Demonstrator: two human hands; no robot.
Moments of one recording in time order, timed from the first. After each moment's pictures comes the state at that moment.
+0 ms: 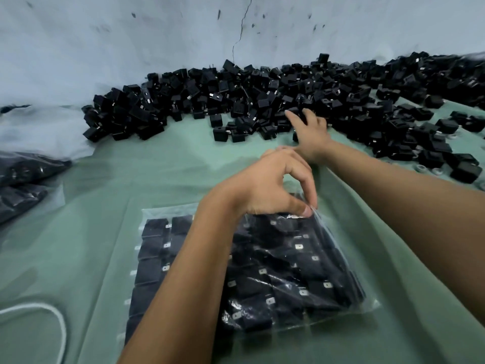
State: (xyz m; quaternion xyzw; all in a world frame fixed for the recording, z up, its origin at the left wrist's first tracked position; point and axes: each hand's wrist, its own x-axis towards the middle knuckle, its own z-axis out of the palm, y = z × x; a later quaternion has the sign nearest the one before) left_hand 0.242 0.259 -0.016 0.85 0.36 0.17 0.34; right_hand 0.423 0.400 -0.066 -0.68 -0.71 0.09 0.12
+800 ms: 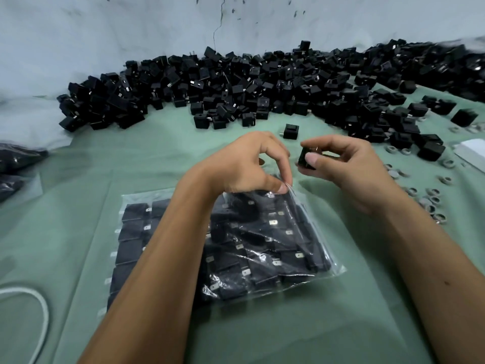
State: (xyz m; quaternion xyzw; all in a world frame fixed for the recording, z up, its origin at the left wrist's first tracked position) left_hand 0.245 0.256 -0.012 0.84 0.38 0.17 0.35; right_hand 0.468 0.227 -0.060 -0.46 -0.55 0.46 0.53
